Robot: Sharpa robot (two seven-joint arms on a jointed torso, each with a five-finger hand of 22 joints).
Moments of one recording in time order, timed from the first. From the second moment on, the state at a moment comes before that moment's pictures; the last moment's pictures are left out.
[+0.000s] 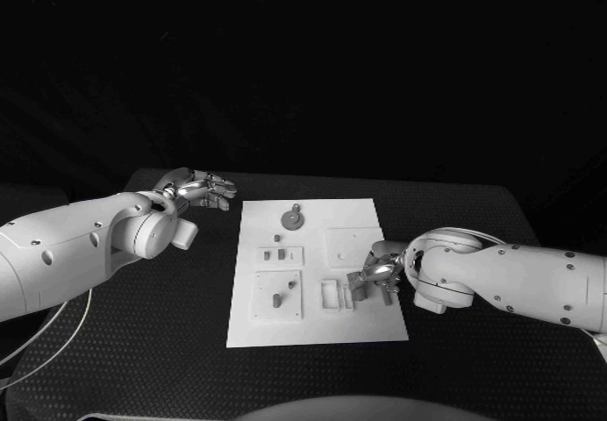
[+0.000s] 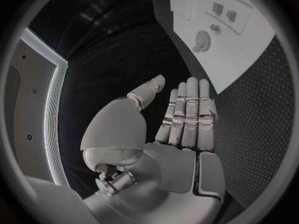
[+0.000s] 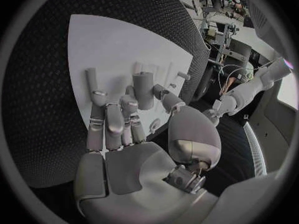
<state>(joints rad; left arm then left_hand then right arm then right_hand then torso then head) 1.26 -0.76 -0.14 1.21 -0.29 -0.27 0.08 1.09 -0.10 0.57 -0.25 0.10 0.85 0.19 0.30 0.48 1.11 0.13 0.15 0.26 1.01 0.05 0.65 0.50 0.02 1.00 -0.05 0.07 1.11 1.18 -0.86 -0.21 1.61 -1.05 -0.07 -0.53 0.78 -0.07 0.60 -0.20 0.28 1.04 0.08 0.27 0.70 1.15 -0.02 1.03 1.24 1.23 -0.11 1.50 1.08 0.25 1.07 -0.01 0.94 1.31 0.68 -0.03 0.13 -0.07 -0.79</state>
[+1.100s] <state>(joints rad) 1.26 -0.76 -0.14 1.21 -0.29 -0.27 0.08 1.09 -0.10 0.57 -0.25 0.10 0.85 0.19 0.30 0.47 1.11 0.13 0.15 0.26 1.01 0.05 0.65 0.50 0.01 1.00 -0.05 0.07 1.11 1.18 -0.77 -0.22 1.57 -0.91 -0.05 -0.53 0.75 -0.08 0.63 -0.19 0.28 1.04 0.08 0.27 0.70 1.15 -0.02 1.03 1.23 1.22 -0.12 1.50 1.06 0.25 1.06 0.00 0.94 1.31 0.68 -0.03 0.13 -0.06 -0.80</state>
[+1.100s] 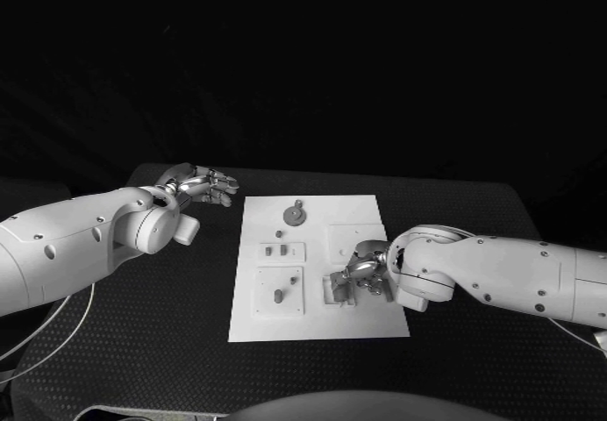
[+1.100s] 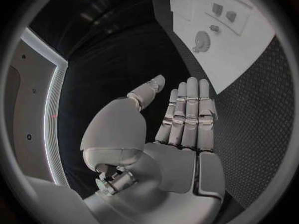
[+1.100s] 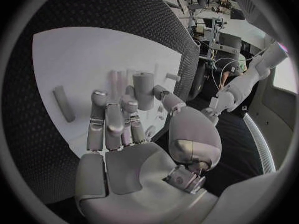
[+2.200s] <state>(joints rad) 1.26 -0.76 -0.14 1.21 -0.29 -0.27 0.07 1.09 -0.10 0.57 -0.25 0.10 0.85 0.19 0.30 0.47 1.11 0.13 0.15 0.26 1.01 0.05 0.64 0.51 0.01 1.00 -0.05 0.07 1.11 1.17 -0.76 -0.22 1.55 -0.93 -0.05 -0.52 0.73 -0.16 0.65 -0.11 0.28 1.03 0.09 0.25 0.71 1.12 -0.02 1.03 1.22 1.18 -0.11 1.50 1.01 0.26 1.06 0.00 0.93 1.31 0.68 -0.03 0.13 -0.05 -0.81</state>
